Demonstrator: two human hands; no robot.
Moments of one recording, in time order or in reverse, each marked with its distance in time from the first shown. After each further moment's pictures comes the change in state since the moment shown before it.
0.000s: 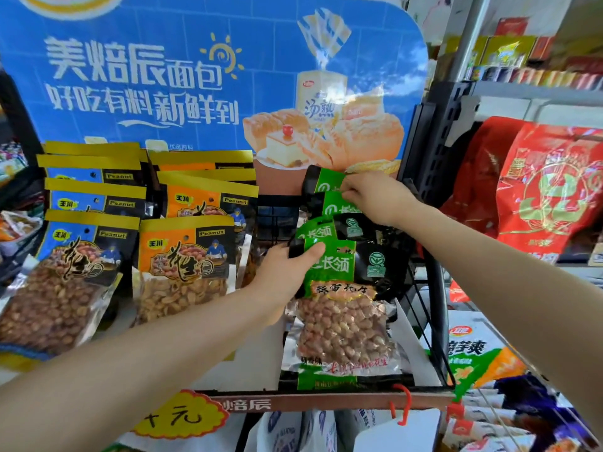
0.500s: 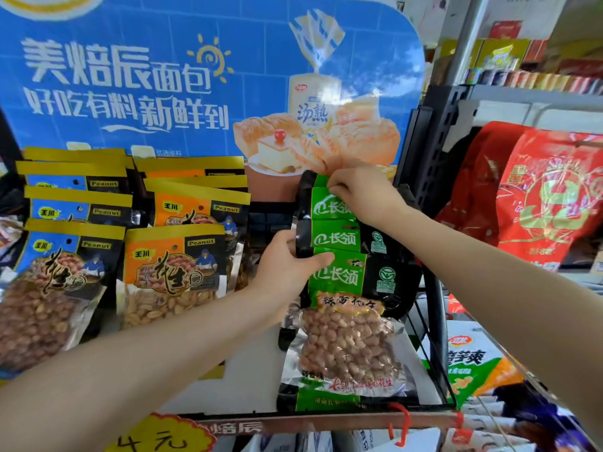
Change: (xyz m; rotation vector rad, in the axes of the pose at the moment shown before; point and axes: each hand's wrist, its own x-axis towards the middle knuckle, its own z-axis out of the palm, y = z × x) left_hand 0.017 0.007 0.010 0.013 0.073 0.104; right_hand 0.011 -0.007 0.001 0.072 0.254 -0.060
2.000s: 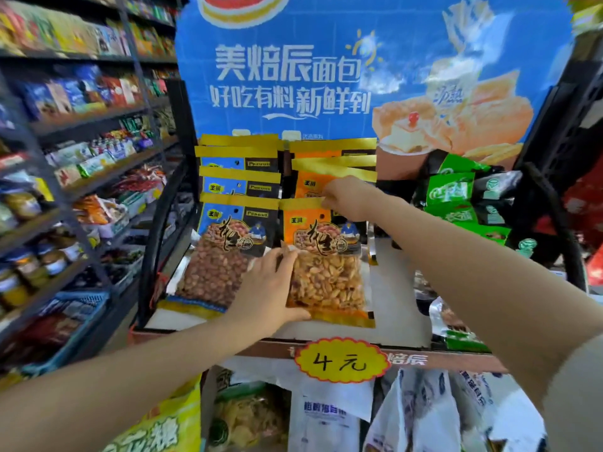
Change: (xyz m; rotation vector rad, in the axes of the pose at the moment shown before) left_hand -0.084 -0.053 -0.218 1.267 -0.114 0.239; right_hand 0.049 -0.192 0.074 -0.071 -0.477 -0.013
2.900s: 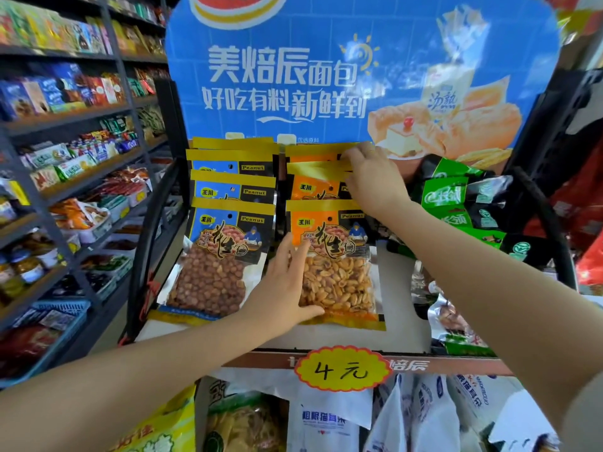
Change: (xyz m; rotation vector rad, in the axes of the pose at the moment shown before) left_hand 0.020 0.005 0.011 -0.211 0.016 0.091; right_hand -0.011 0.020 -0.008 -0.038 0.497 0.176
